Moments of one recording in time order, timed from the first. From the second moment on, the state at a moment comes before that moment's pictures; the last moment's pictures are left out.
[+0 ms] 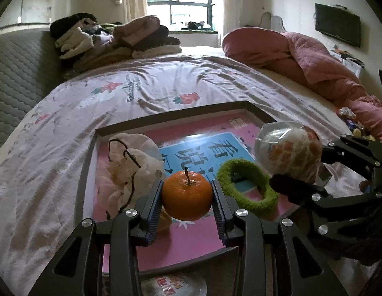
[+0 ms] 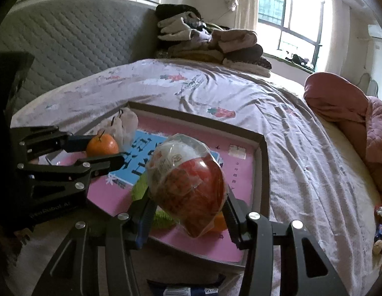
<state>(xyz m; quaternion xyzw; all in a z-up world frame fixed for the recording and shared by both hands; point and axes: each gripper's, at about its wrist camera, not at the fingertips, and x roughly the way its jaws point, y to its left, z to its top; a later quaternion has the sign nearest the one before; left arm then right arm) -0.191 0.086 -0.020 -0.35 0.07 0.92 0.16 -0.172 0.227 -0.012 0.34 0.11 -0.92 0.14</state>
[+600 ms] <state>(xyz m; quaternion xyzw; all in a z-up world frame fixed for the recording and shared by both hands) -0.191 0.099 -0.033 -0.37 0.10 0.91 0.18 -0.172 0.217 -0.022 0.35 0.14 -0.92 0.14</state>
